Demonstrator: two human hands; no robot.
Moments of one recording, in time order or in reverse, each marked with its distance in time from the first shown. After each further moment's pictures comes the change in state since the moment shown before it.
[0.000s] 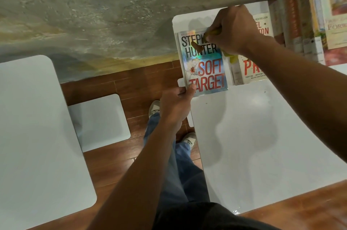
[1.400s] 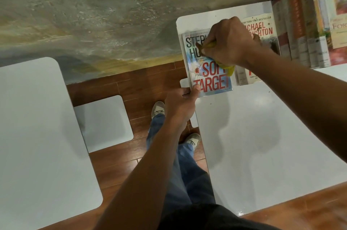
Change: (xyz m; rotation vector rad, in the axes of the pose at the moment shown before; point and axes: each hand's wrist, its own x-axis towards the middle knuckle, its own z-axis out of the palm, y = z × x) left_hand 0.002 -0.001 -0.001 0.009 -0.015 -0.027; right_hand -0.010 -0.014 0.011 -0.050 -0.114 -0.023
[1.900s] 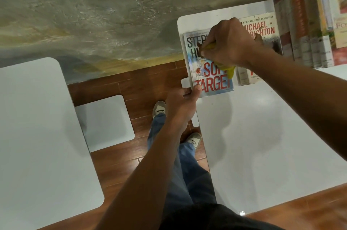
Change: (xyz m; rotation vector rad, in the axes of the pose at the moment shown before) left_hand 0.001 -0.003 0.000 -0.010 -0.016 0.009; right_hand 0.001 -0.003 0.001 0.009 -0.041 -0.012
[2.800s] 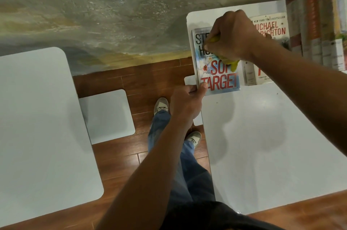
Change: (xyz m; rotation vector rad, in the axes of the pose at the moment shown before) left_hand 0.000 -0.003 0.002 0.032 0.042 0.020; right_hand 0.011 -0.009 -0.004 -0.025 0.042 -0.031
